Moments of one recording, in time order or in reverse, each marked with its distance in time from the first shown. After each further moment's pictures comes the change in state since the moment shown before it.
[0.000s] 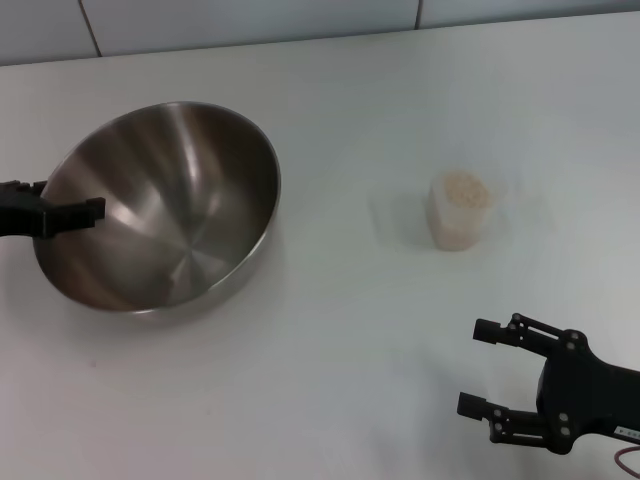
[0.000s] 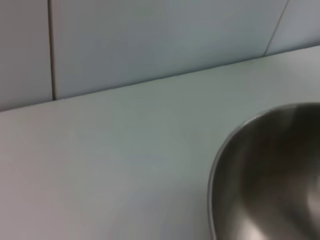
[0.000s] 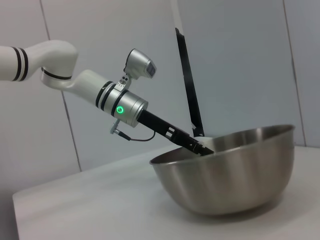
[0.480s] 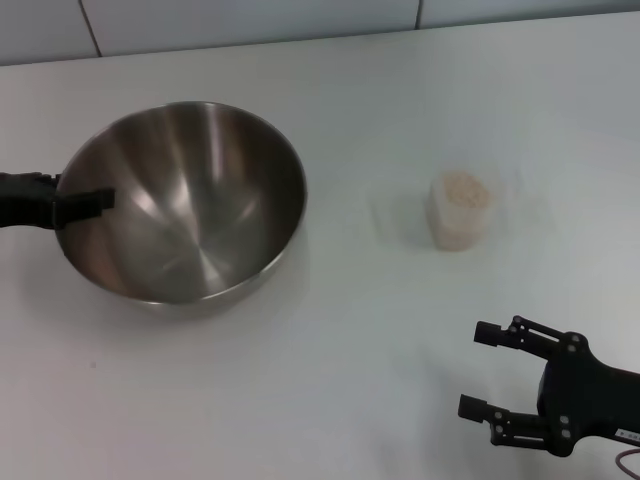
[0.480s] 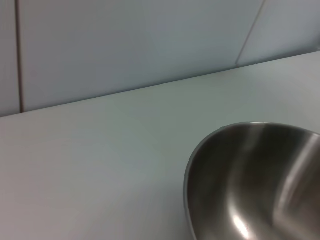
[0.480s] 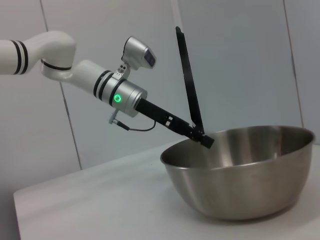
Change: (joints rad) left arm -0.004 -0.002 -0.011 0.061 -0.007 0.109 -0.052; right arm -0.004 0.000 0.001 0.000 -0.004 0.000 0.000
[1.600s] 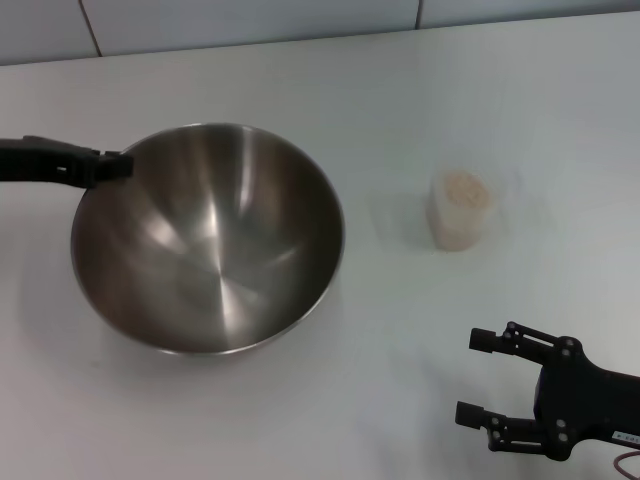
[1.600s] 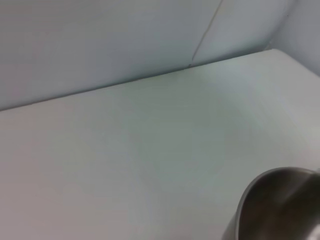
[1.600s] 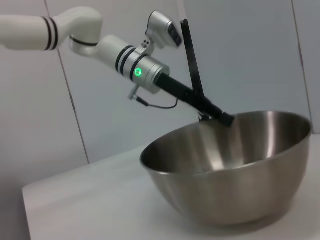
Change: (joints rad) left arm -0.226 0.081 -0.073 -0.198 0.042 0.129 -0.072; right arm 0.012 -0.003 0.001 0.000 -0.028 0.005 0.025
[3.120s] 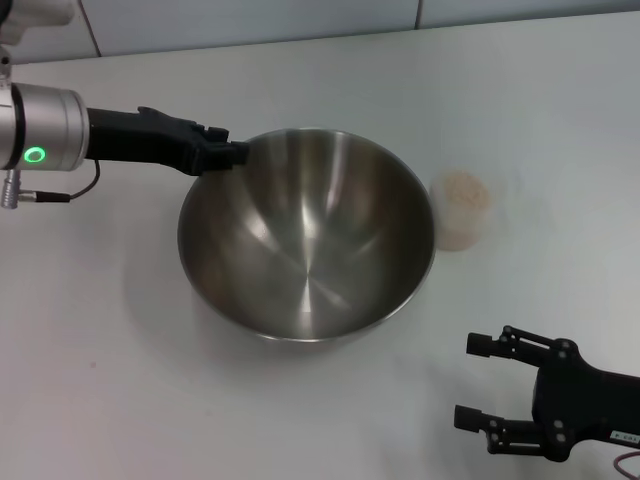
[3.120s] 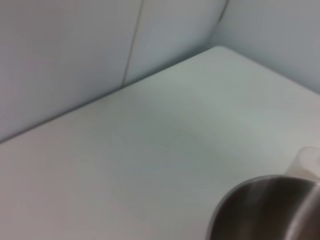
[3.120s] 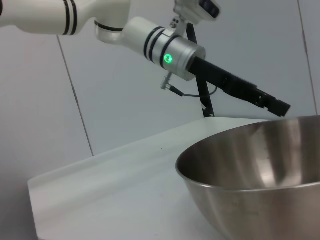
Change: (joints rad) left arm -0.138 -0.081 0.025 -0.111 -0.023 -0.084 0.196; right arm 0.001 0.006 -0.002 -0.037 -0.027 0.010 0.049
